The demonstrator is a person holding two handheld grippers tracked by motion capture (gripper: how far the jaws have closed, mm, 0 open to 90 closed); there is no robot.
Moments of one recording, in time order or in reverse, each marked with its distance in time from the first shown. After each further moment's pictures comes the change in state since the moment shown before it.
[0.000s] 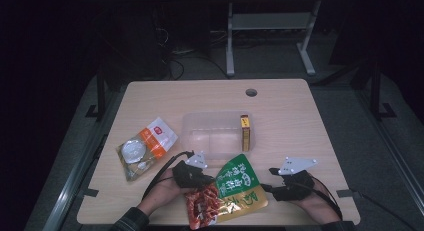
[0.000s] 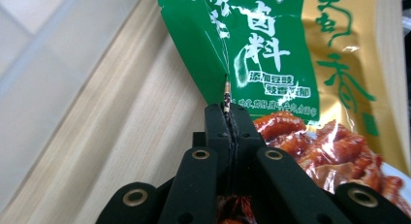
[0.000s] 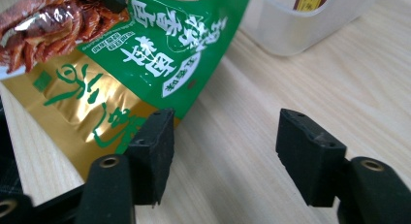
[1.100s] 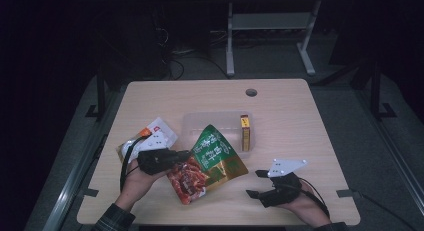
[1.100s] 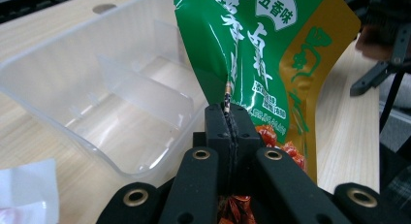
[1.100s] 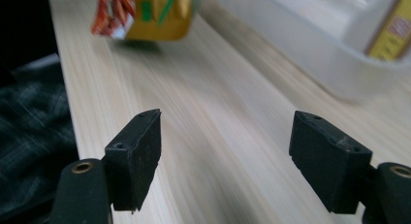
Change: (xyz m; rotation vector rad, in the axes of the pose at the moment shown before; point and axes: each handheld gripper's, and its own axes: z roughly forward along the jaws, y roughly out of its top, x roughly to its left) left arm 0.012 -0.007 -0.101 -0.354 0.170 -0.096; right arm 0.023 0.019 0.014 -0.074 0.148 0.015
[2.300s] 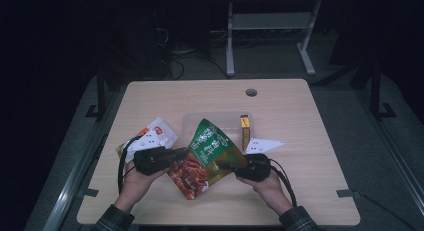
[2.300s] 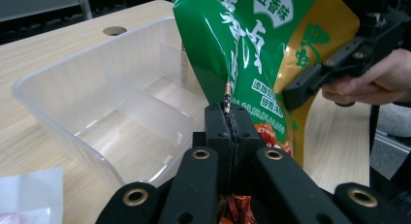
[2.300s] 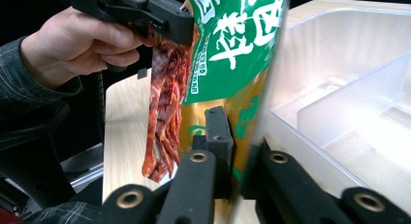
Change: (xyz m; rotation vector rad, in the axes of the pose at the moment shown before) left arm -0.003 -0.002 -0.007 -0.081 0.000 -0.042; right arm -0.003 0.060 0.049 -0.275 0.188 0.093
